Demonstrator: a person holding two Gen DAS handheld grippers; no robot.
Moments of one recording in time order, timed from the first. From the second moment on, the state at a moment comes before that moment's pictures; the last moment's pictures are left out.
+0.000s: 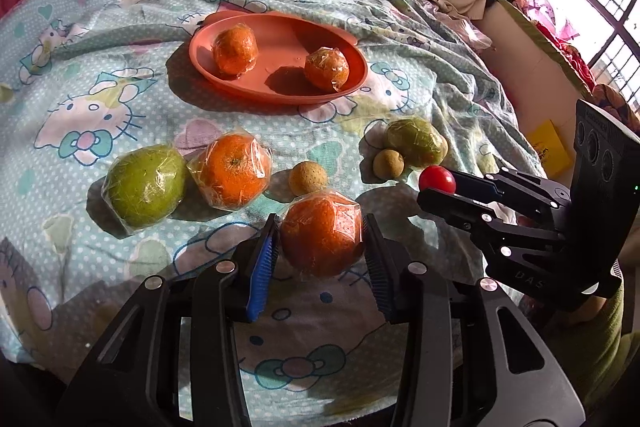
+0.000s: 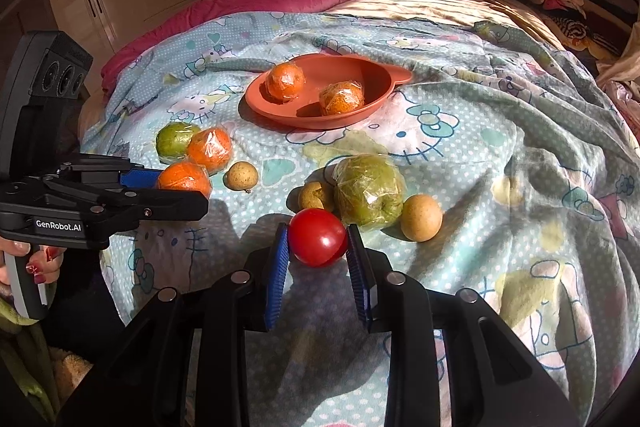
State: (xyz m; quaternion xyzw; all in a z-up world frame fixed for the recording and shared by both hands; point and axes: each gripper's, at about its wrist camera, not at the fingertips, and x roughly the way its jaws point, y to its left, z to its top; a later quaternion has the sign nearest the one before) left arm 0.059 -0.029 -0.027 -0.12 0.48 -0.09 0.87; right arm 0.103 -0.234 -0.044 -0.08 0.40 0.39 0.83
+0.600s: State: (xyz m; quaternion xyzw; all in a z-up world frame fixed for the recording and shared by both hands) left arm 0.073 -0.028 0.003 -0.11 0.45 -0.10 0.88; right arm 0.103 -0.235 -0.011 -0.06 0.37 0.40 0.84
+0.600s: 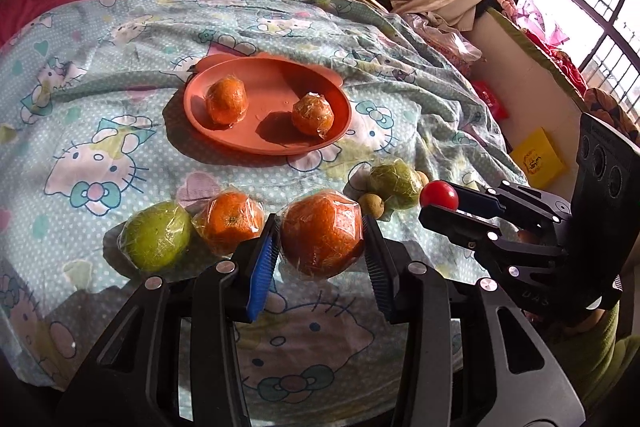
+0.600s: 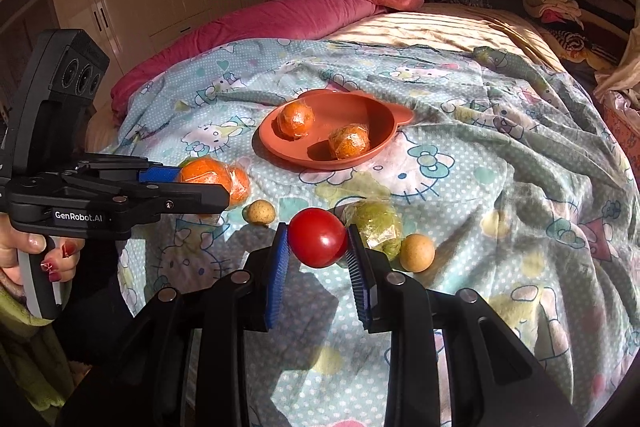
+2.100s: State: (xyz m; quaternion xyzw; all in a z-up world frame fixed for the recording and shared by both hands) left arm 0.160 -0.007 -0.015 -0.10 0.46 -0.09 0.88; right arm 0.222 -0.177 0.015 -0.10 0.37 0.39 0.84
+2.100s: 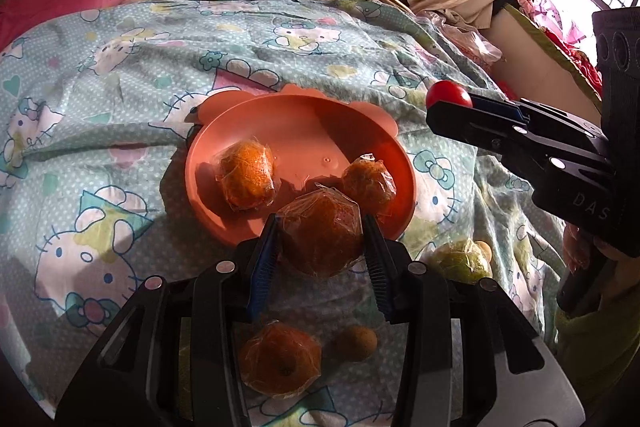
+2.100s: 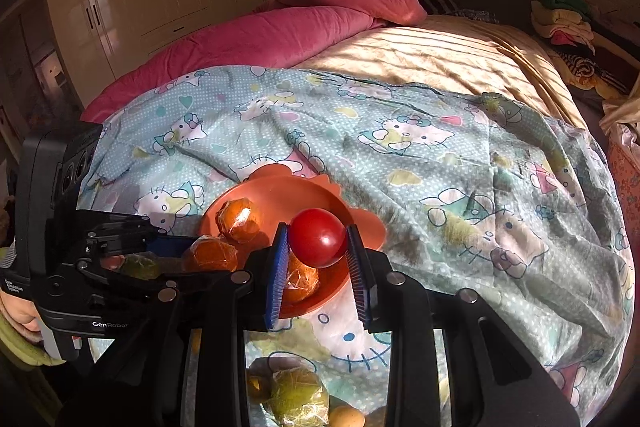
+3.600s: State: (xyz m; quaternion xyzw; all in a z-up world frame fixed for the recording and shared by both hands) left arm 0.173 0.006 -0.031 -0.08 0.48 -0.11 0.87; right arm 0.267 -0.113 -0.036 -0.15 0.45 0.40 0.78
